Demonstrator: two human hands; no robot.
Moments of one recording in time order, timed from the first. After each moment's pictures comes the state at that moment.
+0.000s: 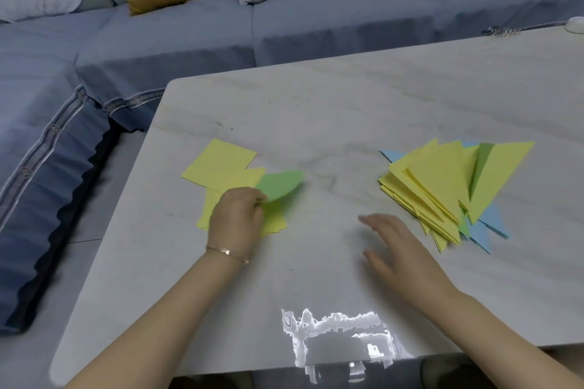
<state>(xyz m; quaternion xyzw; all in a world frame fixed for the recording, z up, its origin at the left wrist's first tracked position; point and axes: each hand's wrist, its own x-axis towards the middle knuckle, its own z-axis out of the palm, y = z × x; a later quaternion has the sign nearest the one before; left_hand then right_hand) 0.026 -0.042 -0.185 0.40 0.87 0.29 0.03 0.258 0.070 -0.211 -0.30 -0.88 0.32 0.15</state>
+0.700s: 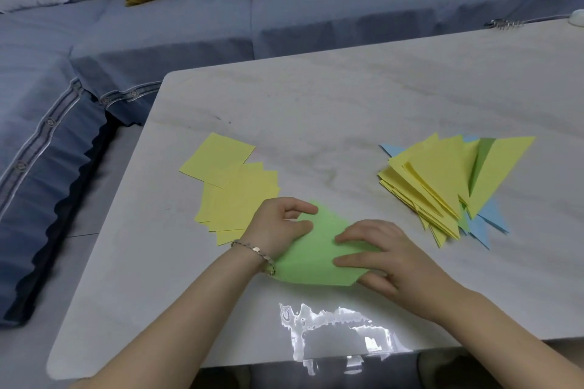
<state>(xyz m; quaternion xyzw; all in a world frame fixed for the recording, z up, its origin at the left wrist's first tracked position) 0.074 -0.024 -0.161 0.30 0.75 0.42 0.40 0.258 0.068 -0.202 -0.03 -0.94 0.26 0.22</state>
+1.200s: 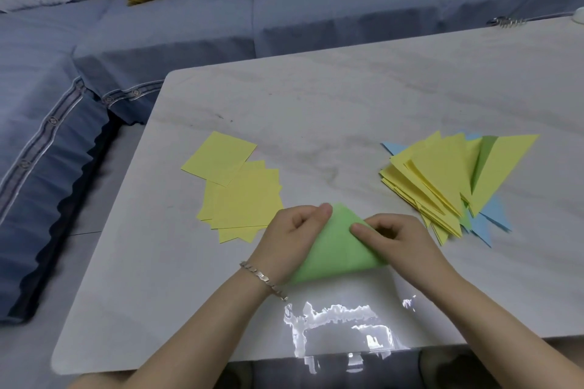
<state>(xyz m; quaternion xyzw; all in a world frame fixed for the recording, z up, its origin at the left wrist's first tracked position) 0.103 -0.034 -0.151 0.34 0.70 0.50 0.39 0.241 0.060 -0.173 -0.35 -0.69 0.60 0.20</state>
